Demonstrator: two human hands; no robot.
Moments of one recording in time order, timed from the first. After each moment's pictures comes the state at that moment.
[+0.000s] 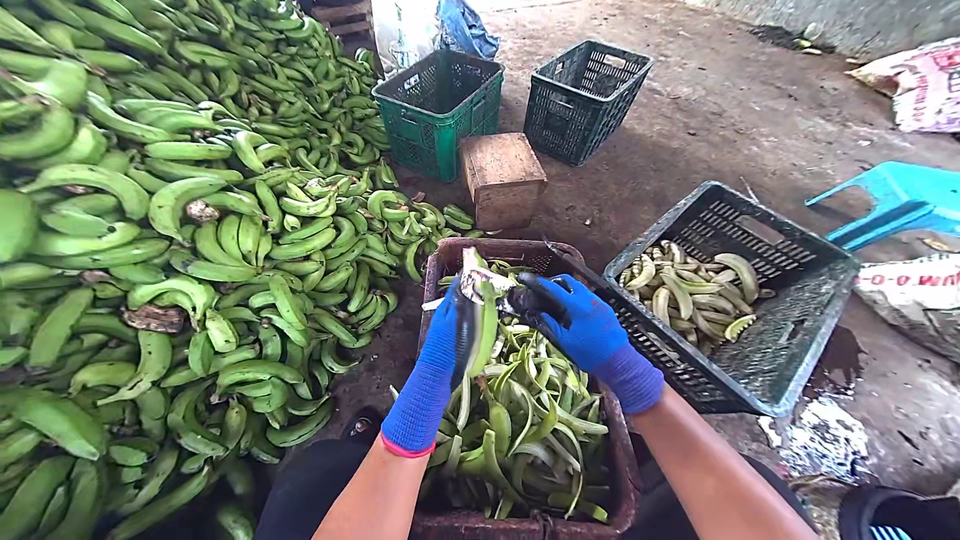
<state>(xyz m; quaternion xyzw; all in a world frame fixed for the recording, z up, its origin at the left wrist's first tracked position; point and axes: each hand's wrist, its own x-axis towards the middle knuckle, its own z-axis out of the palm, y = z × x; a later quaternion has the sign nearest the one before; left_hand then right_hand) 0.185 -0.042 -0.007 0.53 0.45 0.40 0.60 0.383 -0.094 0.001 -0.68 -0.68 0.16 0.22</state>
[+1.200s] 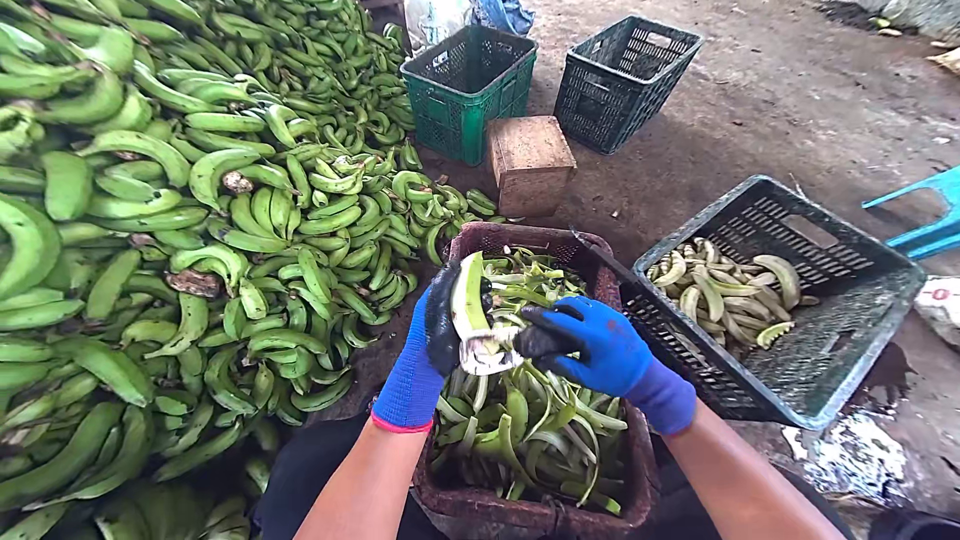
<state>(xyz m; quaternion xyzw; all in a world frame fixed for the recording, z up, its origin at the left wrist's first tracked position) 0.150 -0.034 -0.017 0.27 0.31 0.46 0.79 0.377 -0.109 -0.025 -0.49 -0.82 0.08 0.26</state>
